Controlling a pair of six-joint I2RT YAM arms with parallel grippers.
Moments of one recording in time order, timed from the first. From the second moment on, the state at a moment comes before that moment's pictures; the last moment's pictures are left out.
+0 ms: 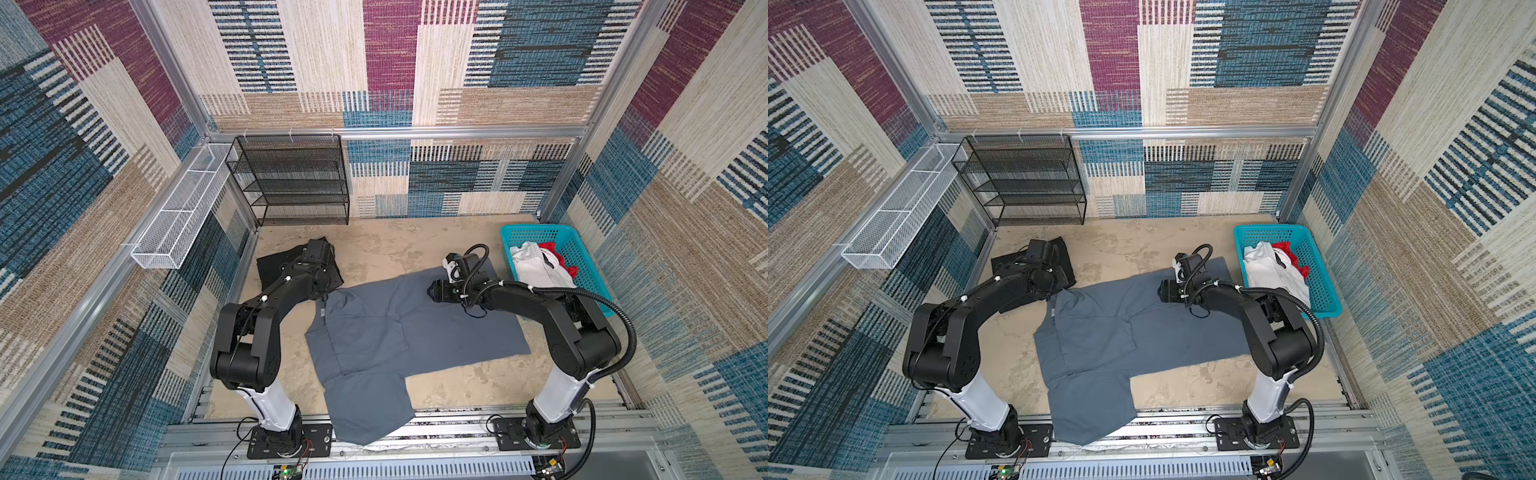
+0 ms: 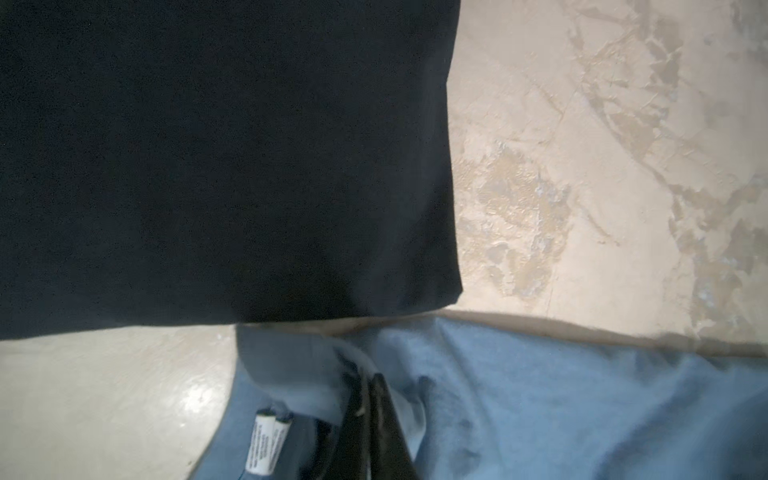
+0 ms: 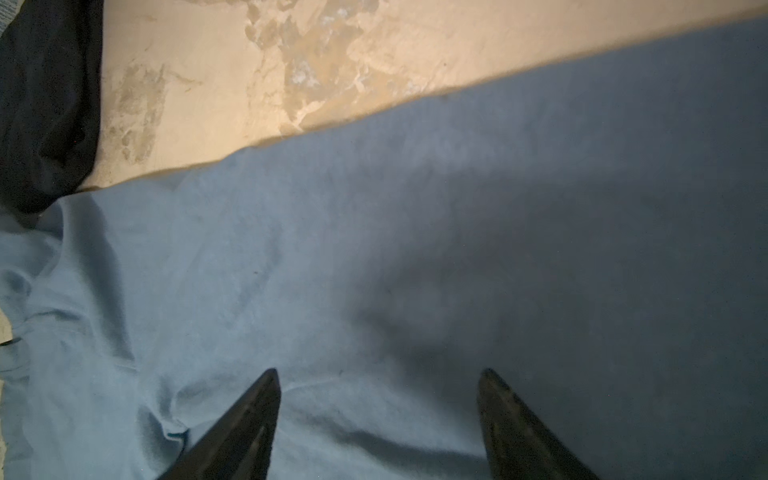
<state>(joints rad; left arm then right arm) -0.17 1.69 1.15 -0.51 -0.08 -0.62 0.36 1.77 0.96 -0.10 -0.24 0.37</state>
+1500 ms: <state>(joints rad) -0.11 1.73 1.05 -0.39 -0.05 -0.61 0.21 1.90 1.19 -0.21 -0.19 0.32</state>
